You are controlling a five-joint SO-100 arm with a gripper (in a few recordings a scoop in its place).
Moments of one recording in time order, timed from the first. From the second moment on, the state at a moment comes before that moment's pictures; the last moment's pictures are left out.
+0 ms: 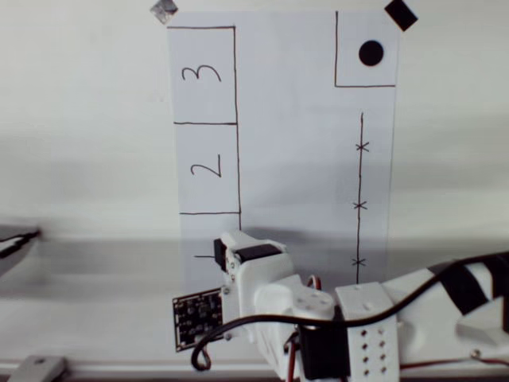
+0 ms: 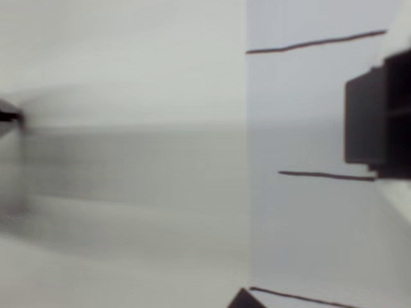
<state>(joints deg) -2.9 33.1 24.4 68.1 2.5</state>
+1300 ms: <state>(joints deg) -3.1 25.1 14.1 63.8 1.4</state>
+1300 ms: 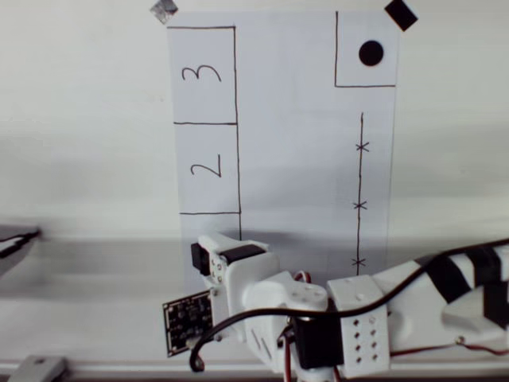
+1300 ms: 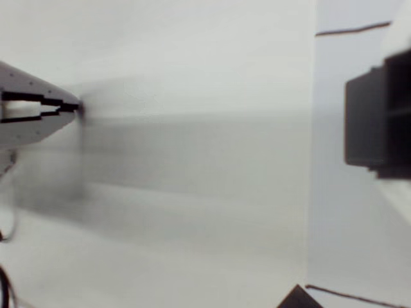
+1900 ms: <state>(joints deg) -4.7 25.1 14.1 63.8 0.4</state>
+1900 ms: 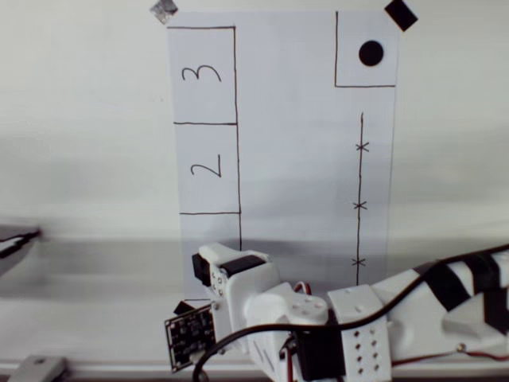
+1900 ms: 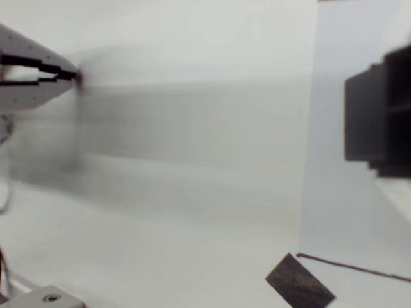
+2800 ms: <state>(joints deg) -5.0 27.8 21.7 63.8 0.6</state>
